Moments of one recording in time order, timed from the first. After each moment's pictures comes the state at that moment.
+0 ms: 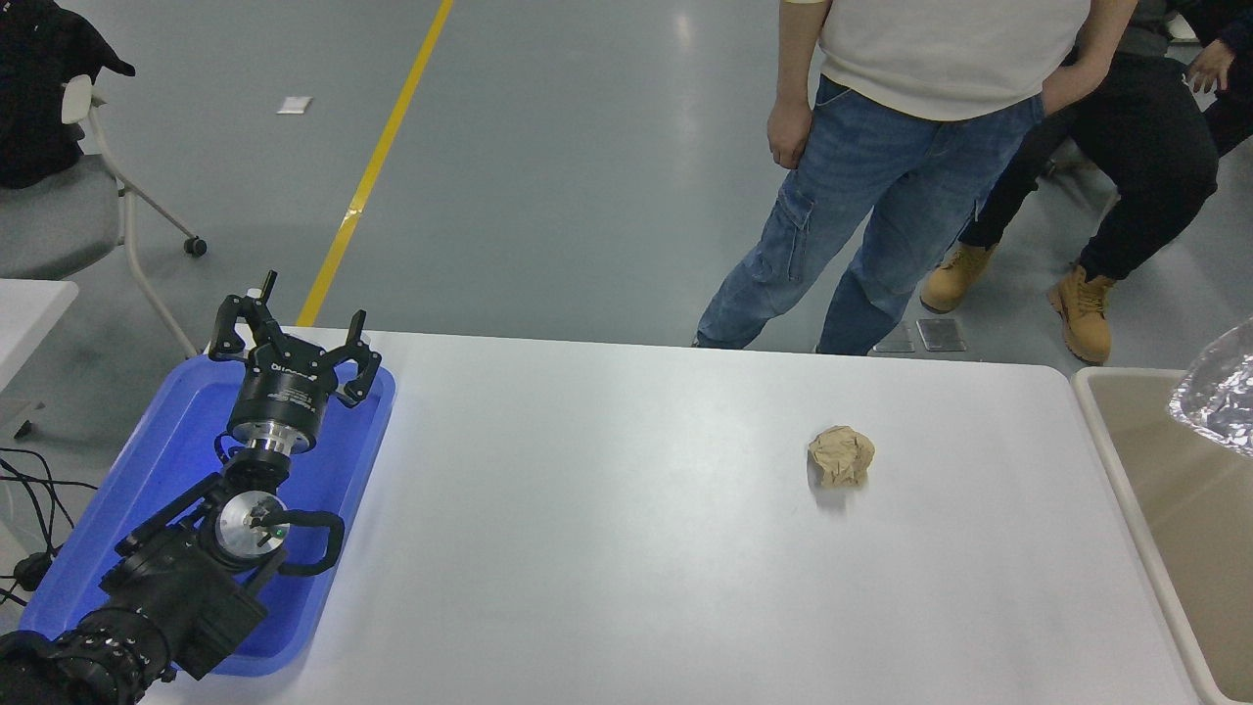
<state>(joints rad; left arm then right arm) -0.62 0.18 -0.87 -0.41 -0.09 -0.58 -0.50 0.84 -0.83 -0.71 0.21 -0.22 0.38 0.10</state>
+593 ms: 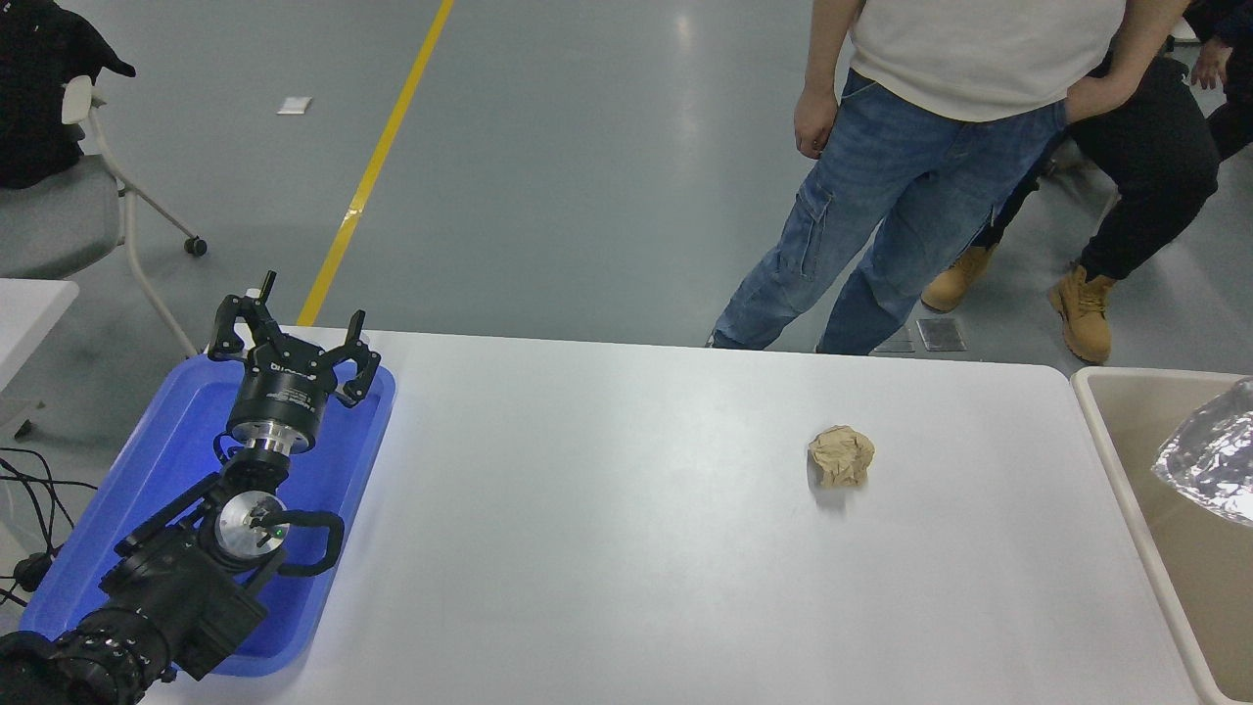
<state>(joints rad) -0.62 0.18 -0.87 -0.41 -0.09 -0.58 -0.50 0.66 -0.74 -0.65 0.13 -0.14 0.30 0.10</state>
